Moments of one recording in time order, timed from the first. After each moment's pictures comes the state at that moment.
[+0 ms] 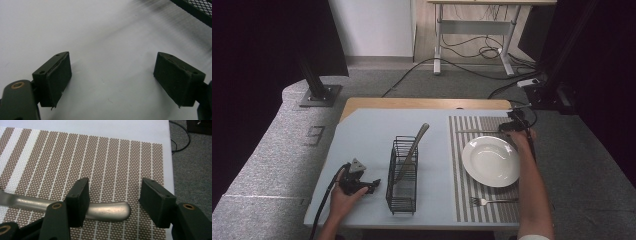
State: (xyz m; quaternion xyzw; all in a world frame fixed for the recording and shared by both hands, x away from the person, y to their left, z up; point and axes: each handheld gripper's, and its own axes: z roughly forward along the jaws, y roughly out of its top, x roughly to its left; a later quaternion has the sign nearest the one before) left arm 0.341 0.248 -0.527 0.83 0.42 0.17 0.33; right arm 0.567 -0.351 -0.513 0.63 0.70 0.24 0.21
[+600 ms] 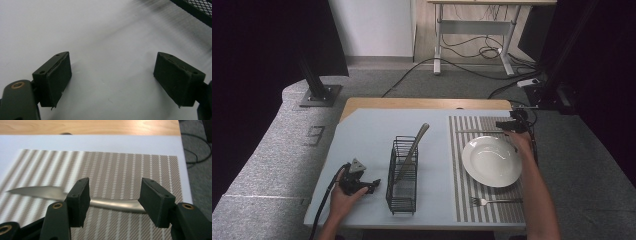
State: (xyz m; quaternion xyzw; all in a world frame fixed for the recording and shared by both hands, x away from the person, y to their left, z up) left arm 0.341 0.248 -0.527 0.83 0.42 0.17 0.33; right arm 0.535 -0.339 -0.485 0.62 0.68 0.34 0.20
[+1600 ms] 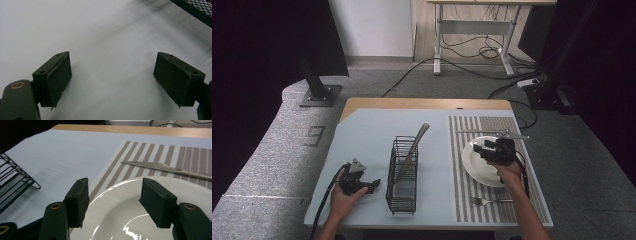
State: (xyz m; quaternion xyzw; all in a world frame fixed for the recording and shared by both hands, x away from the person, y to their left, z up) left arm 0.341 0.248 -0.527 0.83 0.42 0.17 0.33; right arm 0.398 -0.254 -0.466 0.49 0.71 0.47 0.17
